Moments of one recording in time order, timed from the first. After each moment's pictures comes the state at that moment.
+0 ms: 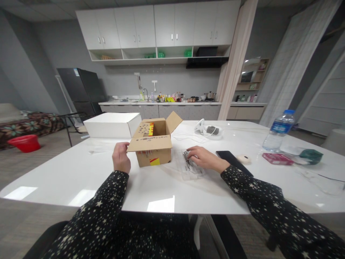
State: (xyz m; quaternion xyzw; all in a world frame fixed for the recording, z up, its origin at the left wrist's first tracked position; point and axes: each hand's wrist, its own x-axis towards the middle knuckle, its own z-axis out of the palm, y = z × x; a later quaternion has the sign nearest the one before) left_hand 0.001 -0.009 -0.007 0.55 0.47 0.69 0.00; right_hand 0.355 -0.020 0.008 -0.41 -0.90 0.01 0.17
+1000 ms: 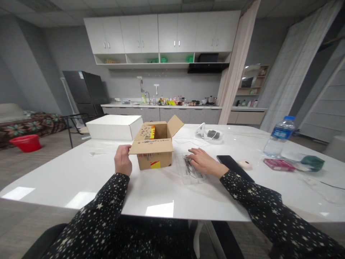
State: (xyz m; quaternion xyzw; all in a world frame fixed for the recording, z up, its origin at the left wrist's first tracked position) left_hand -0.002 -0.013 -0.003 0.56 0.46 0.68 0.00; right_hand 0.351 -0.023 0.007 -0.45 -0.89 -0.07 0.10
